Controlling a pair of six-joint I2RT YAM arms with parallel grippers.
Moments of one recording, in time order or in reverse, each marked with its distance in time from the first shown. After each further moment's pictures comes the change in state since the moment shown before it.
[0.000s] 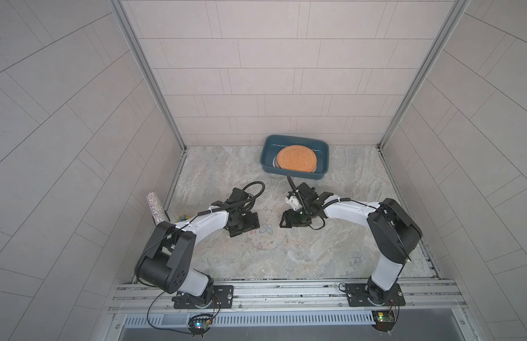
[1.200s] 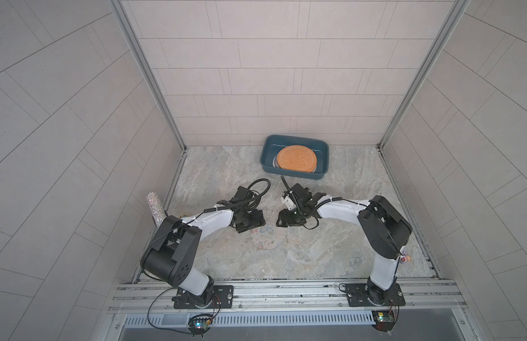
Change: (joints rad) left arm -0.053 0.056 0.021 0.112 0.048 -0.004; right arm 0.037 0.072 0.051 0.049 0.048 0.040
